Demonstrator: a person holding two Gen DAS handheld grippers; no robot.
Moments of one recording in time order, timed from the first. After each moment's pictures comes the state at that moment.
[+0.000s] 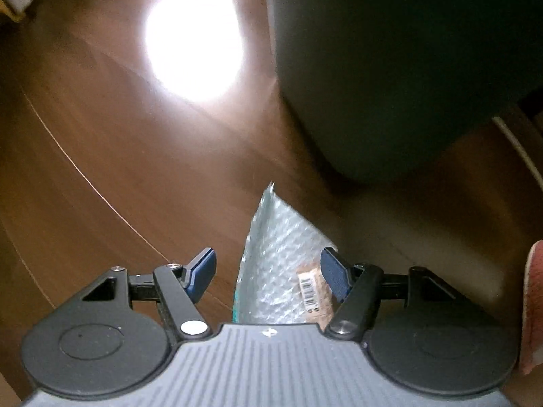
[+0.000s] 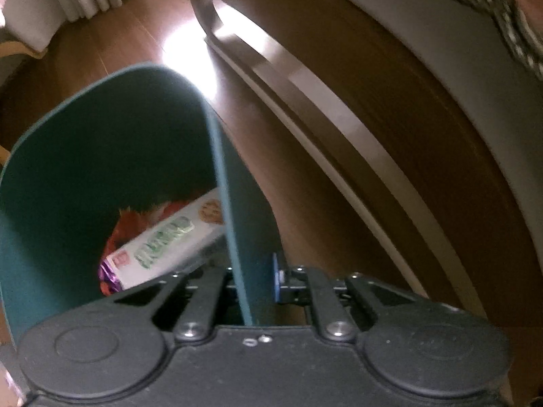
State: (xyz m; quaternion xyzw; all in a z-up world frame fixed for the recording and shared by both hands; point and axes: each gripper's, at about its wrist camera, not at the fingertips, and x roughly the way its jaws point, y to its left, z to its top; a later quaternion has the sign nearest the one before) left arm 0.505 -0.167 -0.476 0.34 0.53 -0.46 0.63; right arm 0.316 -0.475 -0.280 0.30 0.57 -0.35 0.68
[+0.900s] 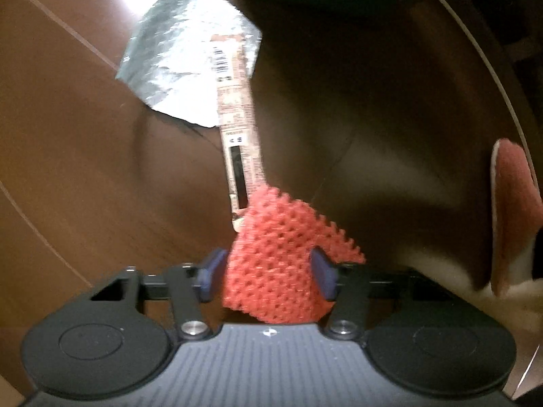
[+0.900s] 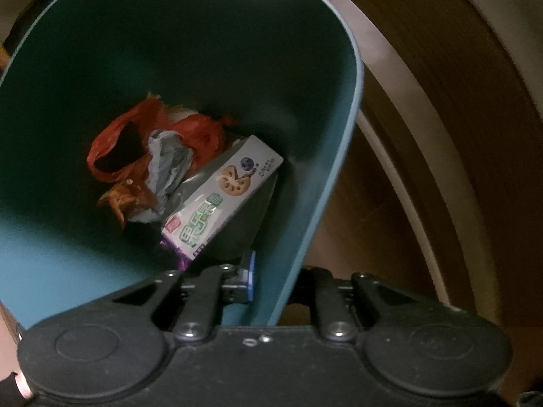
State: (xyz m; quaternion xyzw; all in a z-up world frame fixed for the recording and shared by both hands) left arm 0.419 -0.056 -0.521 0.32 0.63 -0.45 0.54; right arm 0.288 -0.436 -0.314 0.28 0.64 -0.28 0.66
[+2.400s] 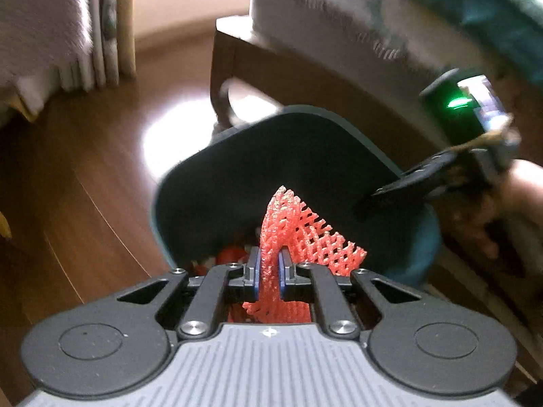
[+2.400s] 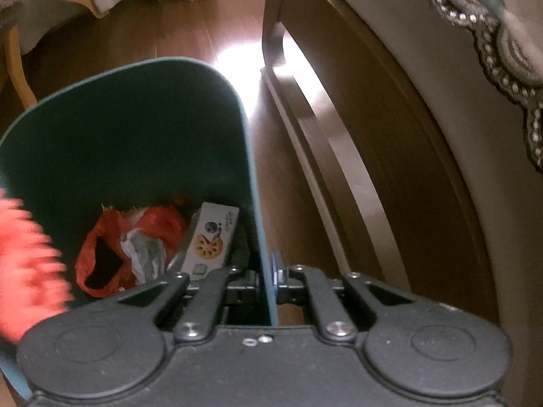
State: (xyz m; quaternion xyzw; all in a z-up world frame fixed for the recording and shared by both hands) left arm 0.509 -0.275 -0.262 0.22 0.45 -0.50 0.71; right arm 0.359 -0.493 -0.281 0.15 0.58 -0.28 0.75
